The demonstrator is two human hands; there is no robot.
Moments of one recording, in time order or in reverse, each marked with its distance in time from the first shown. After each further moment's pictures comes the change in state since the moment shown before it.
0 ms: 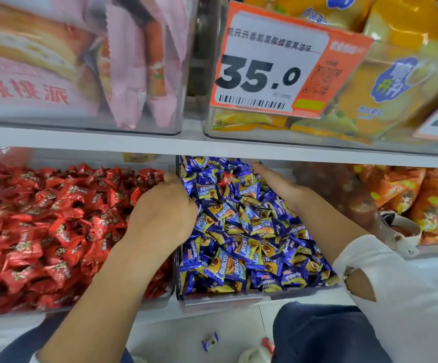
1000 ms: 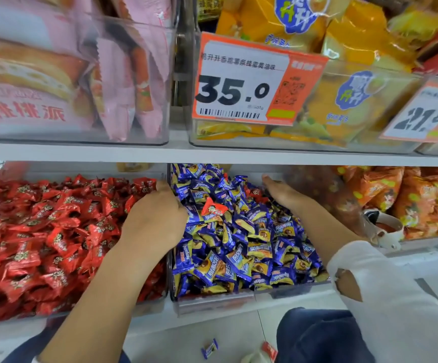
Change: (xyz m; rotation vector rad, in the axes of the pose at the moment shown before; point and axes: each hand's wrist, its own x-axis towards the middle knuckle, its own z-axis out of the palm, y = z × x) left_hand -0.005 -0.004 -0.003 -0.076 -0.026 0.024; right_hand 0.012 0.034 -0.019 -0.159 0.158 0.177
